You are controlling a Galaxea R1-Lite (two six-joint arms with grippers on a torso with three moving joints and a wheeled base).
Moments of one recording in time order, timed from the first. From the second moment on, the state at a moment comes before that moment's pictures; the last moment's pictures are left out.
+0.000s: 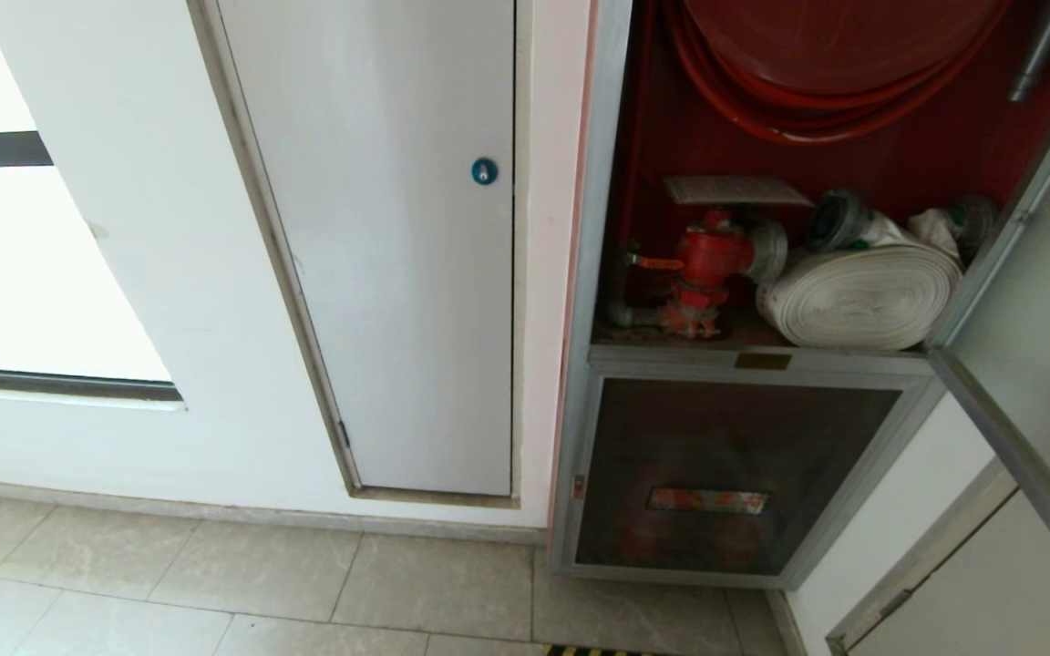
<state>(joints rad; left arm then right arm) 0.01 0.00 0.00 0.00 -0.01 0.02 -0.01 0.00 0.00 0.00 -0.02 0.01</state>
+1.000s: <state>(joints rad) 0.01 0.00 0.00 0.00 -0.01 0.02 -0.01 0.00 0.00 0.00 -0.02 0.01</state>
